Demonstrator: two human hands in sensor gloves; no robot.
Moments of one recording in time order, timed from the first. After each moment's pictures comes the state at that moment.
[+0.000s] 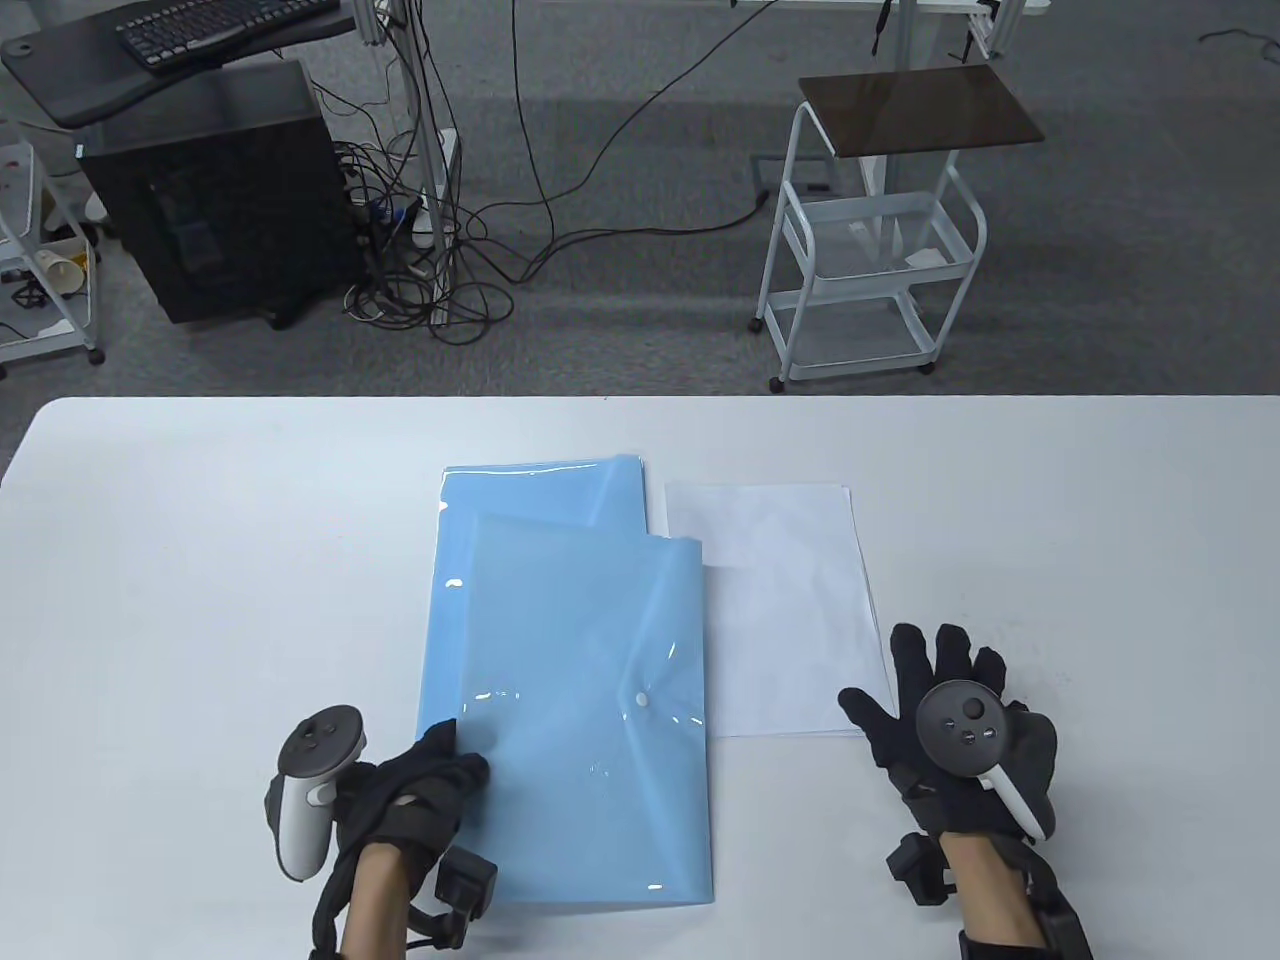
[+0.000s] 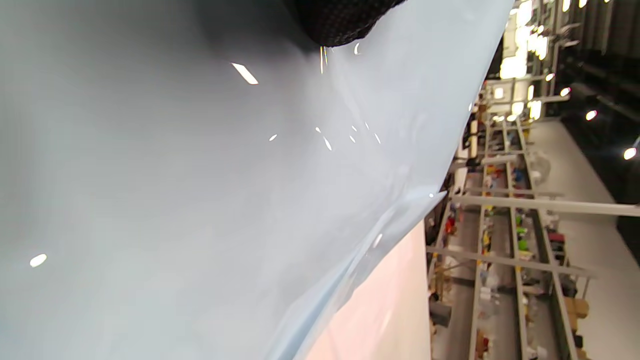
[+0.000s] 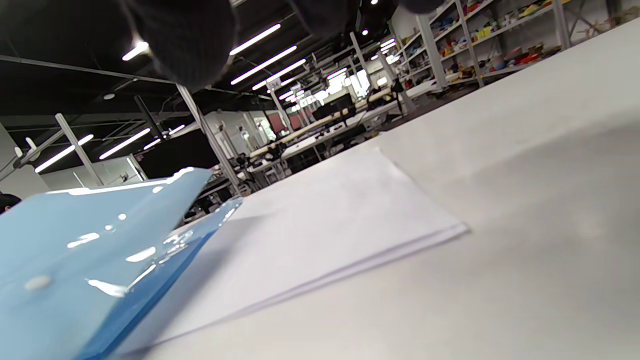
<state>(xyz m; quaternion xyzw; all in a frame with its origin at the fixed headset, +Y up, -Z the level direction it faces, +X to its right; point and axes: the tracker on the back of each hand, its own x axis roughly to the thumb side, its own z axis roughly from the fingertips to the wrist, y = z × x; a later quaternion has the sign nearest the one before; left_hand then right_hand) -0.245 -0.759 -0.246 -0.22 0.15 0.64 0.72 0.244 -0.731 -0.281 -0.01 -0.01 0.97 0.23</state>
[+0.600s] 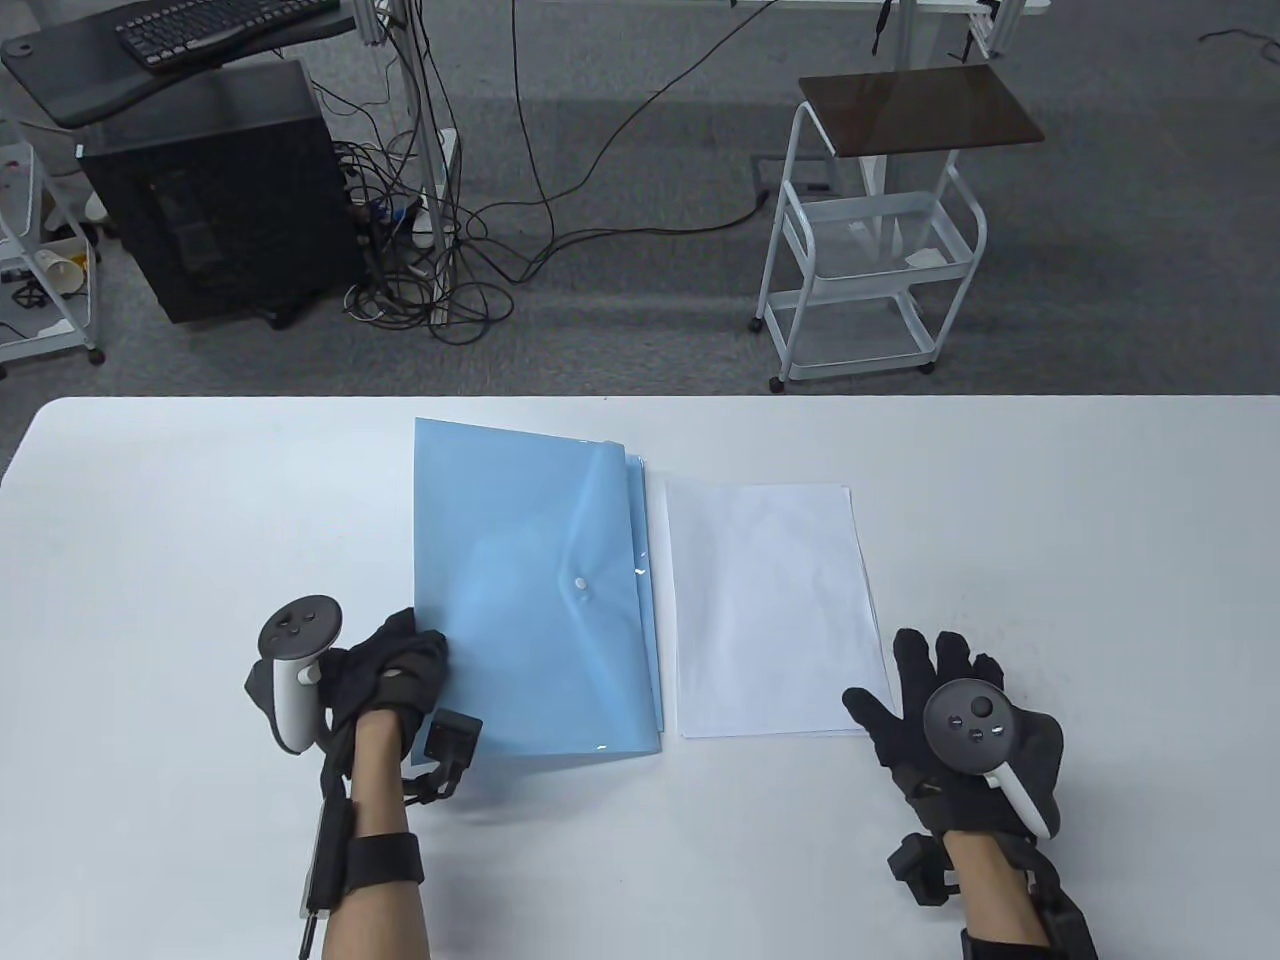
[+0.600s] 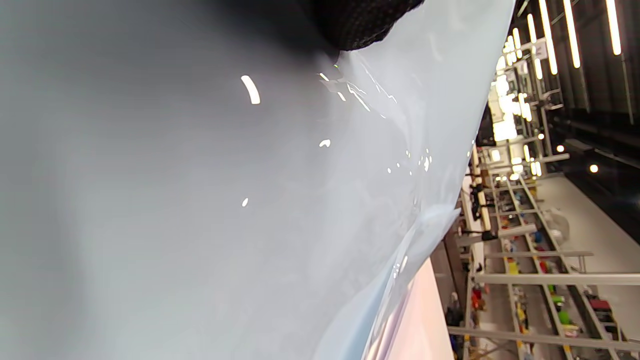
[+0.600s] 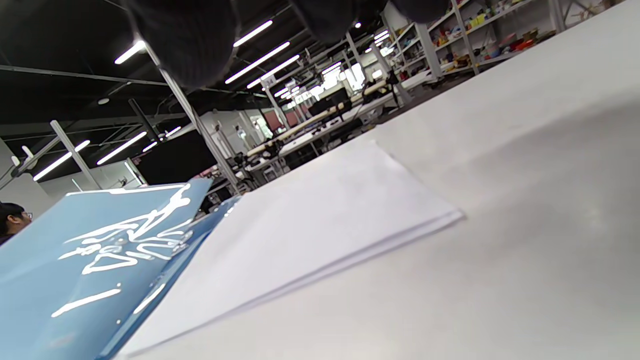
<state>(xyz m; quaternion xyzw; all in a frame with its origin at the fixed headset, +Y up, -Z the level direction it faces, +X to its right) -0.276 -0.760 -0.343 -0.15 0.21 0.59 0.77 0.248 -0.734 -0.281 -0.01 0.00 0.97 0.25</state>
